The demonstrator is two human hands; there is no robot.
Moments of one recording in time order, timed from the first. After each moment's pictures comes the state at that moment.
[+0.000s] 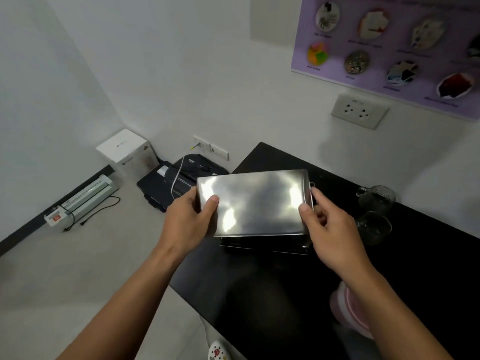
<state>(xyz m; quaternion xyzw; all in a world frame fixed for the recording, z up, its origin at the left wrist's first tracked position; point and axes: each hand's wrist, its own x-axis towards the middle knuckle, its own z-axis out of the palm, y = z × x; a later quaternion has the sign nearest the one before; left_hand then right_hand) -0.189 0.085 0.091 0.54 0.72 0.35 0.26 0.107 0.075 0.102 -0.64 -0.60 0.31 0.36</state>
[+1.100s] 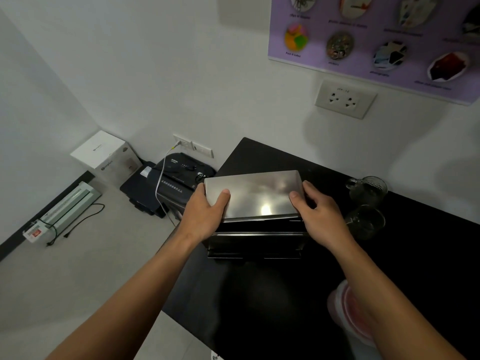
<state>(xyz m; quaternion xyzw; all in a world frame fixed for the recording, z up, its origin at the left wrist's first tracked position) -0.146 0.164 0.048 0.54 0.70 0.30 0.36 0.130 0.148 0.046 -0.67 -0.51 0.40 0.36</state>
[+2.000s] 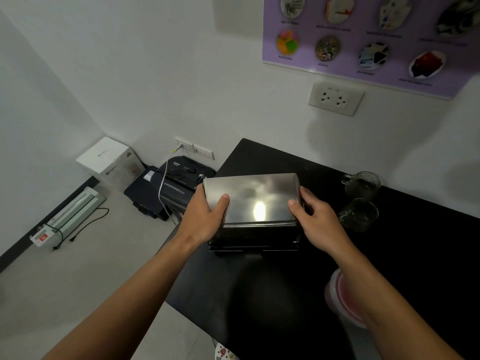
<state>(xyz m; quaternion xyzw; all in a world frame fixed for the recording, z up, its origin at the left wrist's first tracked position) -0.148 0.137 0.052 0.58 0.68 0.31 0.33 0.138 0.117 0.040 -0.64 -0.56 0.39 0.35</state>
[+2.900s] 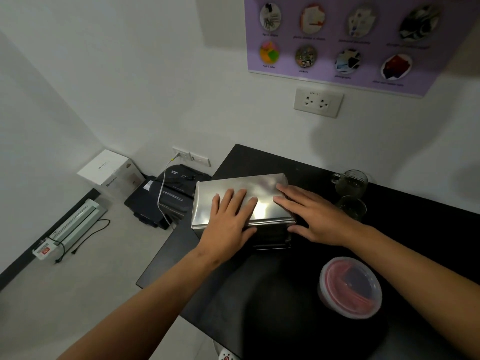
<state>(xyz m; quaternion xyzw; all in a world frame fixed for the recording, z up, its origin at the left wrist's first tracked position) -0.089 0.102 0.063 0.86 0.50 0.09 0.01 0.190 0.127 0.052 -0.43 -0.89 0.12 0.09</state>
